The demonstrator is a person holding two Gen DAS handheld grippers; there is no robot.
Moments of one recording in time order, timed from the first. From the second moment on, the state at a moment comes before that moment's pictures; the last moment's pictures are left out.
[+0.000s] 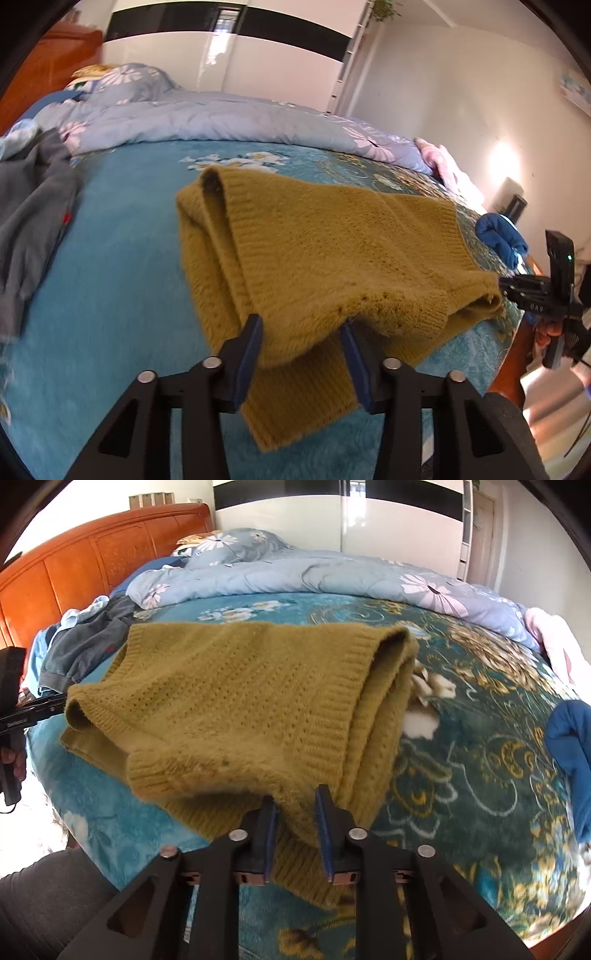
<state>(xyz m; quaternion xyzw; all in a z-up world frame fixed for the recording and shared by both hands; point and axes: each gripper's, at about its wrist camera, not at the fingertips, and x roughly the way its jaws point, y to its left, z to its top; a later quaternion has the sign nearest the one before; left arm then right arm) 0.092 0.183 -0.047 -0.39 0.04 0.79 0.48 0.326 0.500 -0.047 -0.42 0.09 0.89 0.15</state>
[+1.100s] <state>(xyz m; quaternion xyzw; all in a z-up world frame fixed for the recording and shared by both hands) 0.068 0.183 -0.092 -0.58 -0.33 0.65 0.35 0.337 0.524 -0.058 -0.29 0.49 0.81 0.15</state>
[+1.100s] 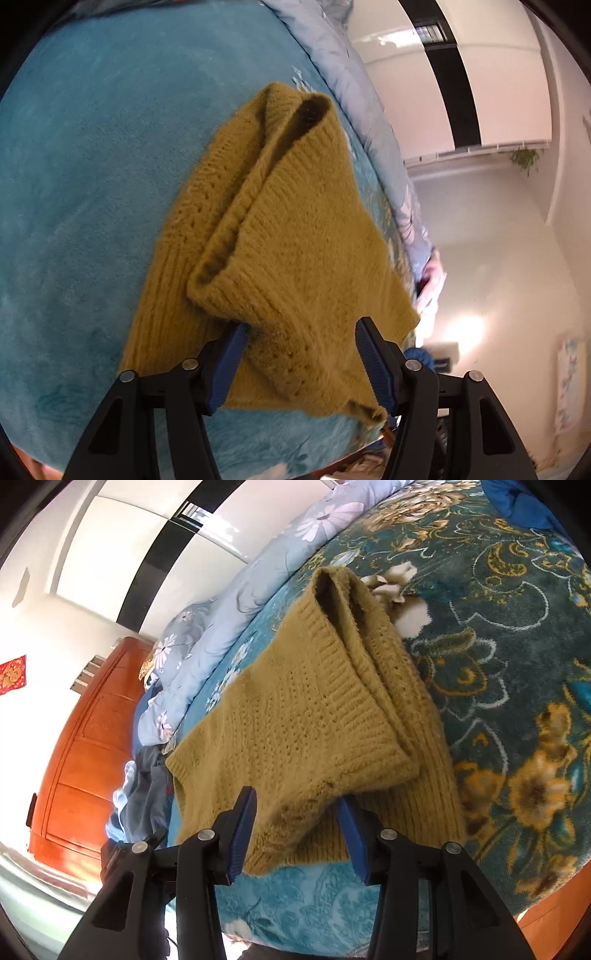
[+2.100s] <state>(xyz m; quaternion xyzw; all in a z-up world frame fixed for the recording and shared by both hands) 0.052 0.158 -0.077 -0.52 -0.33 0.67 0.42 0.342 0.529 -0.053 -0.31 0.43 0.84 0.12</state>
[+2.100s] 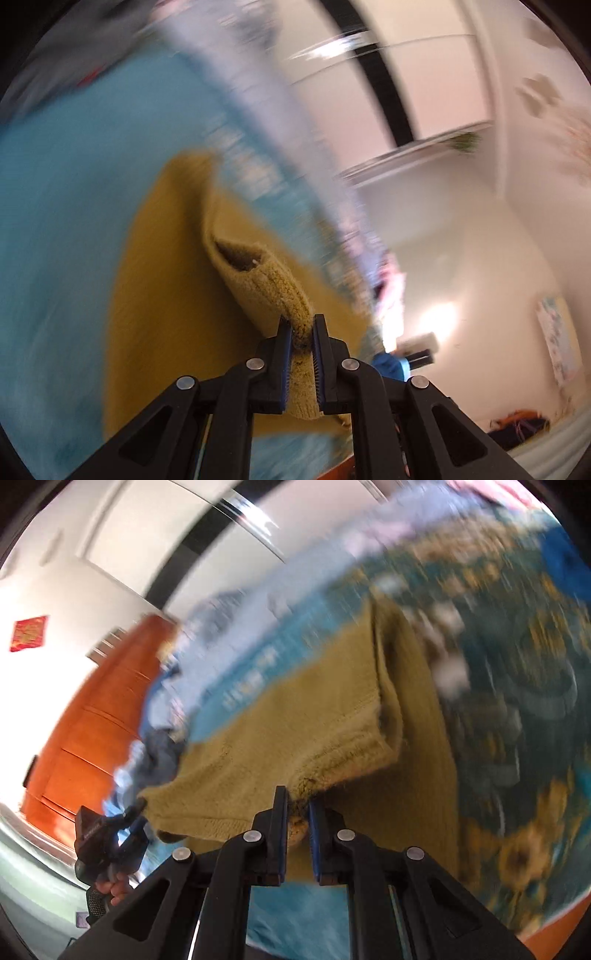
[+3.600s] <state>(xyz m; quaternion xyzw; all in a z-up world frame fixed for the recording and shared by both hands) 0.081 0.156 -0.089 -0.54 -0.33 0.67 0.38 0.344 0.521 -0.063 -0.29 0.48 0.82 0.15</state>
